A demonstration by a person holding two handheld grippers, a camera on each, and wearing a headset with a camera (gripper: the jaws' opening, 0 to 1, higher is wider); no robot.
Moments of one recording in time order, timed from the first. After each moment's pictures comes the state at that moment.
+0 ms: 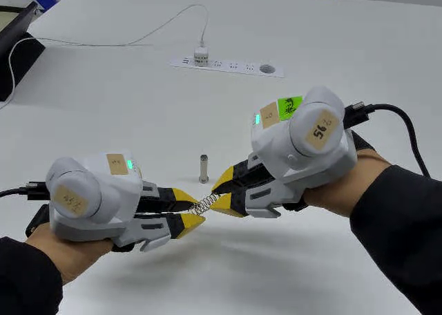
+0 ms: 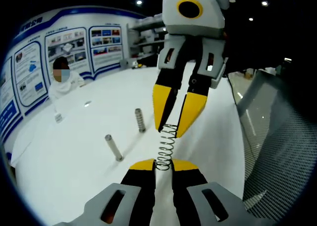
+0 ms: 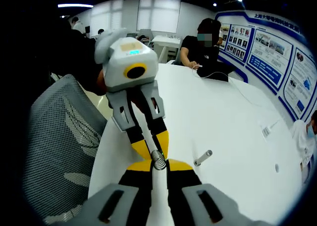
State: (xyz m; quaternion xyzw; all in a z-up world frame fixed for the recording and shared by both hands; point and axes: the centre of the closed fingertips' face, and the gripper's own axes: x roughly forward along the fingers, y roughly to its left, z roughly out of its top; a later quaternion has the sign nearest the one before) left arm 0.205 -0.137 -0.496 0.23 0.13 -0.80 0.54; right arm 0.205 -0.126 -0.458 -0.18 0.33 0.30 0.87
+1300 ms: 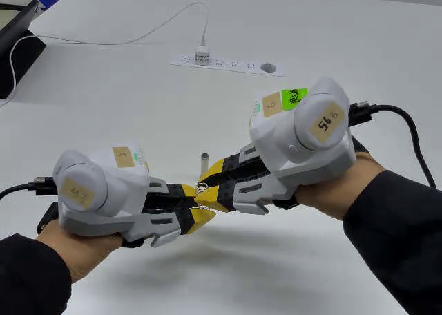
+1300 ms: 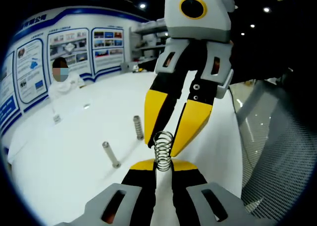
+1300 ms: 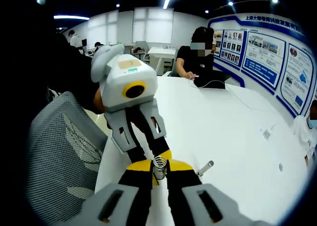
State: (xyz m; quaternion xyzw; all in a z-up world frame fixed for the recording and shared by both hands) left arm 0.198 -0.145 -0.488 0.20 0.13 -0.80 0.55; right arm 0.216 -0.115 -0.447 -0.14 0.30 0.30 0.90
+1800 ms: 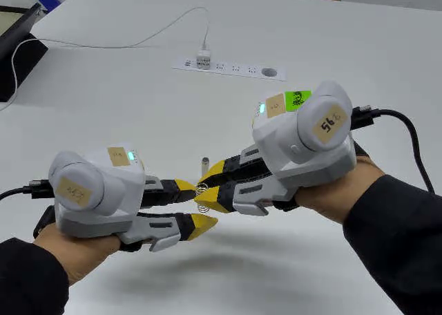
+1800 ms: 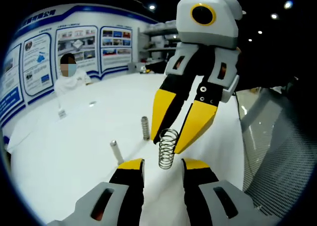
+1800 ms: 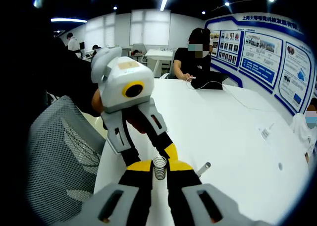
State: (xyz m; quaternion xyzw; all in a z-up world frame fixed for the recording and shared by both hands) left arm 0.209 -0.146 -0.483 0.17 0.15 -0.79 0.57; right arm 0.220 -0.119 -0.443 -0.13 0.29 0.29 0.90
